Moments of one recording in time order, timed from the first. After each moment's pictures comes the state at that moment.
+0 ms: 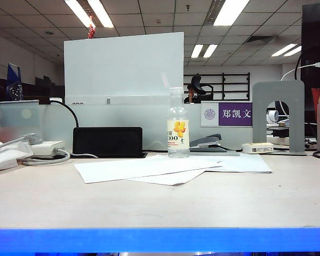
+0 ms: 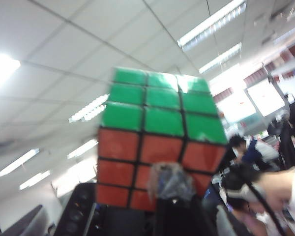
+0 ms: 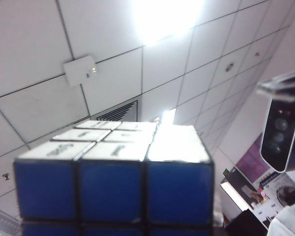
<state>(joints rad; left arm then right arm) -0.02 1.10 1.61 1.01 1.04 -0.81 1.04 2.06 2.56 0.83 -0.74 2.08</state>
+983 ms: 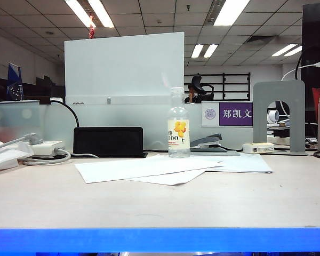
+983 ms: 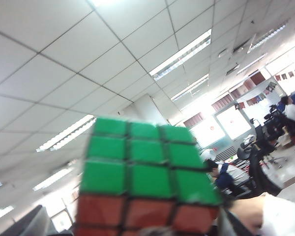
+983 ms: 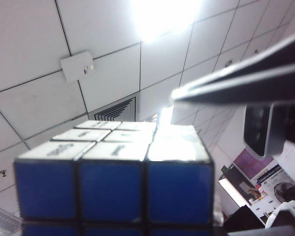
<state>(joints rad) -0.13 1.19 1.71 1.10 1.03 -0.91 1.07 2.06 2.56 0.81 -0.75 2.04</state>
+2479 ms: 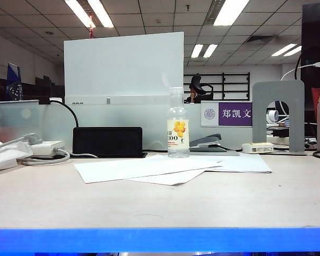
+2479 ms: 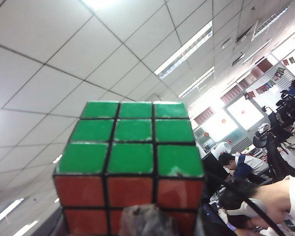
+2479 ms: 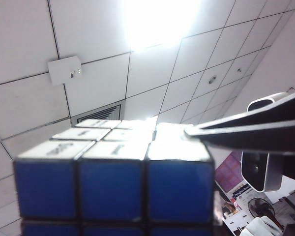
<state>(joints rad) -0.13 1.26 1.72 1.18 1.02 -0.77 1.03 2.05 2.56 0.77 -0.77 1.95</state>
